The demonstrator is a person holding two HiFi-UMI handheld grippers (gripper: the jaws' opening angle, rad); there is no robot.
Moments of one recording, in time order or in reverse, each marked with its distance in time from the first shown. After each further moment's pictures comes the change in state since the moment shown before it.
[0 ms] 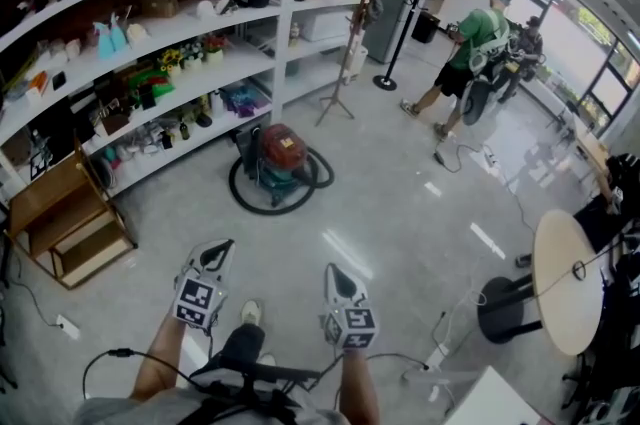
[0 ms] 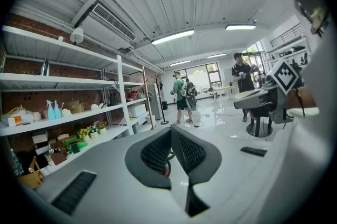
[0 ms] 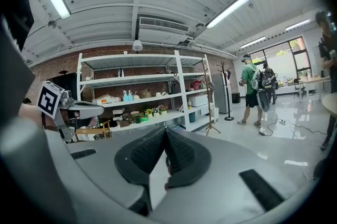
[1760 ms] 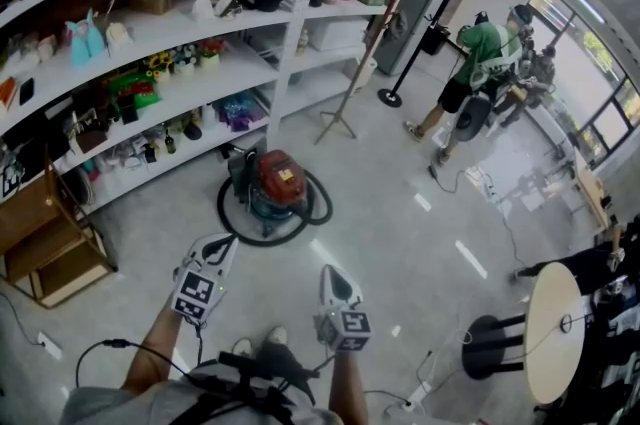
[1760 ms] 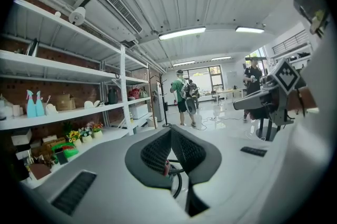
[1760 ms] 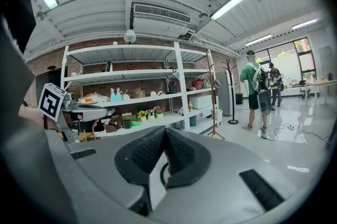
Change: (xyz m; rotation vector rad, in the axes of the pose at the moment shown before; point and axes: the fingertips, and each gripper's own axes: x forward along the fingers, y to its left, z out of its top) left arm 0.217 0.179 0.012 -0.049 -0.016 -0.034; right arm 0.263 -0.036 0.081 -0.001 0.005 -0.005
